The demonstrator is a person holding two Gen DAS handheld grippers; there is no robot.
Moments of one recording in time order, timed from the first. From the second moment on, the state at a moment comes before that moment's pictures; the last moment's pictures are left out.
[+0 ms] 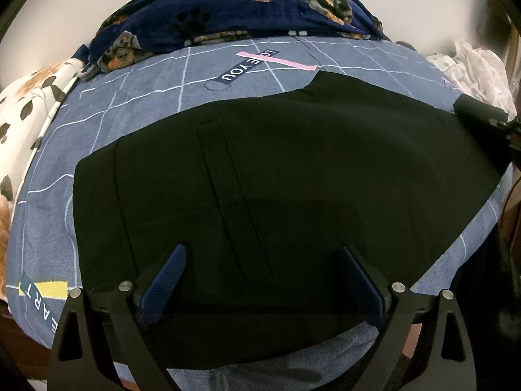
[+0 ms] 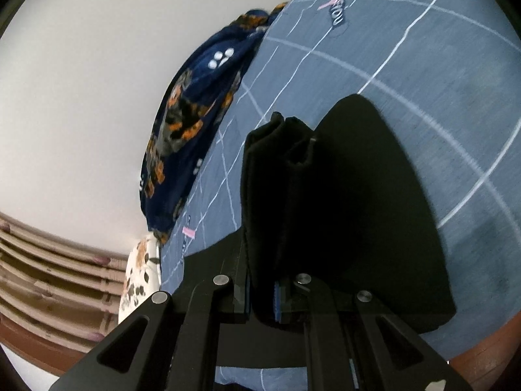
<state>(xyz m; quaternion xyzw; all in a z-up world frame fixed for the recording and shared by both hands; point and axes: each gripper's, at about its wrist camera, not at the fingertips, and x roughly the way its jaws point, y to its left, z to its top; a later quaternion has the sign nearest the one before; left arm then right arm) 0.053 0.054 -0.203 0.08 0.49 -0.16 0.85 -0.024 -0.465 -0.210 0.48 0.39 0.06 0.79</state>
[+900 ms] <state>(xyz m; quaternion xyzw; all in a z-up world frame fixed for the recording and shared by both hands) 0.053 0.053 -0.204 0.09 0.49 -0.17 0.85 0.003 -0.368 -0.229 0.42 0.46 0.13 0.77</state>
